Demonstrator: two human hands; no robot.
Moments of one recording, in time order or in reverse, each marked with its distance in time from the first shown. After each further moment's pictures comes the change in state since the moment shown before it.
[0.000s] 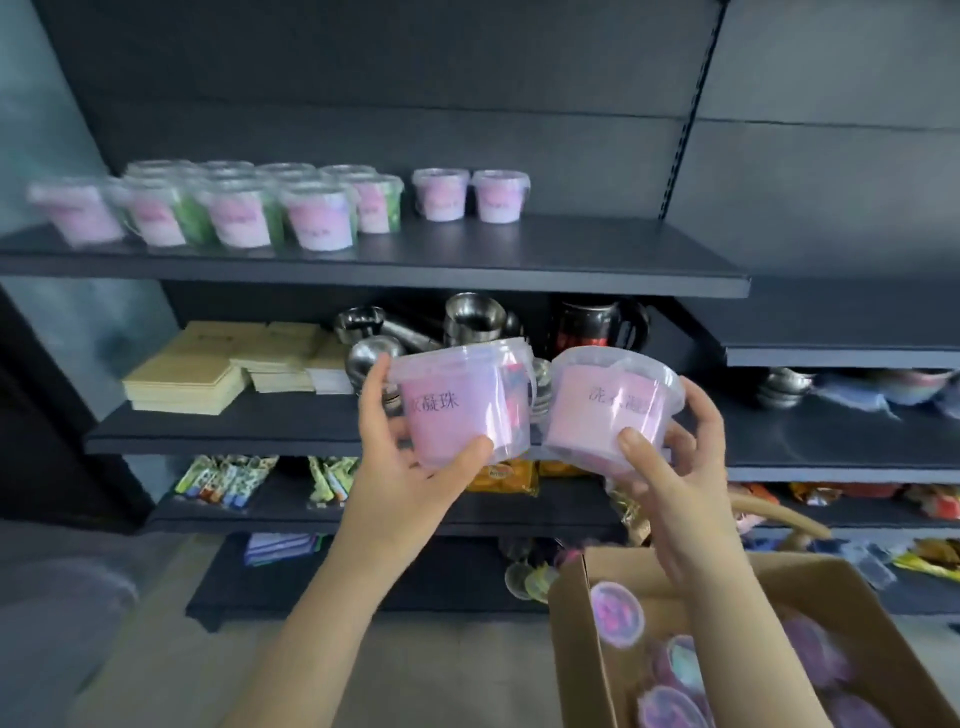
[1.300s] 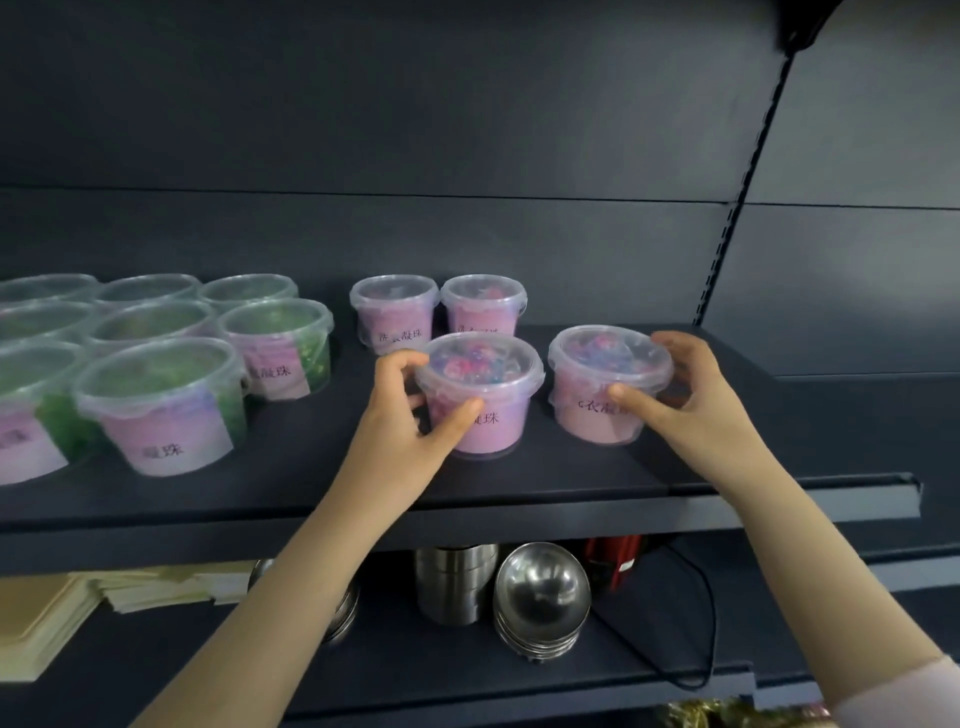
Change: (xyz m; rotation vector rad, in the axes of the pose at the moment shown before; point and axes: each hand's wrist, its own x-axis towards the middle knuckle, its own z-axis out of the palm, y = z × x) left_hand 0.407 -0.065 0.042 0.257 -0.146 0.219; right_hand 0.412 0.028 0.037 -0.614 -0.017 -0.179
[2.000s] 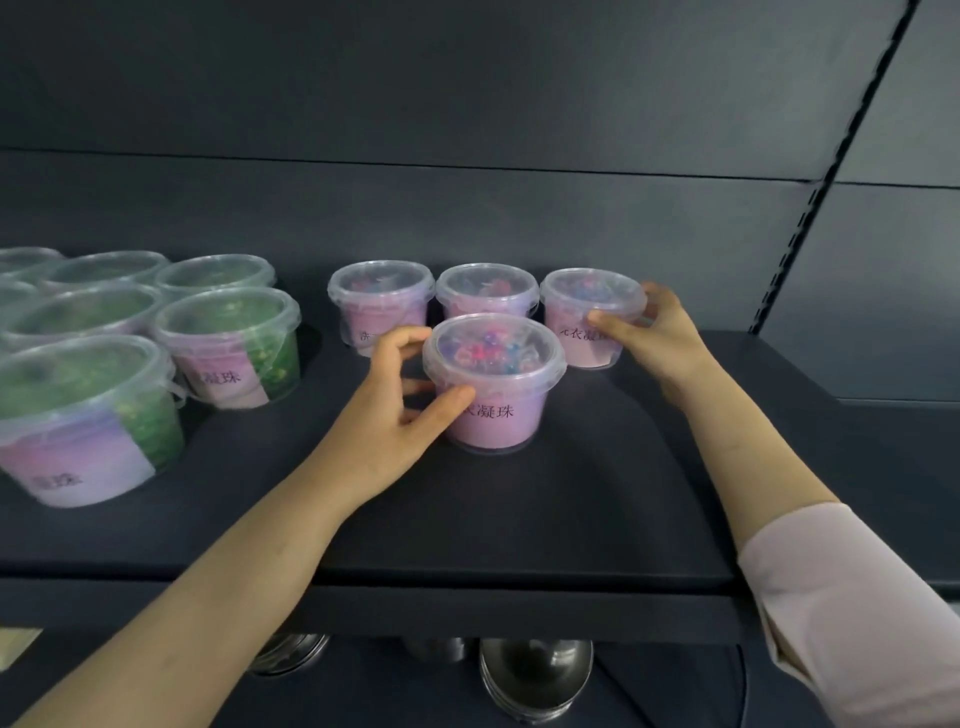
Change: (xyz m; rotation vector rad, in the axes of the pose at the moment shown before) left_hand 0.063 -0.035 0.018 0.027 -0.113 -0.001; right_hand 0.169 0.068 0.051 0.172 -0.056 0.175
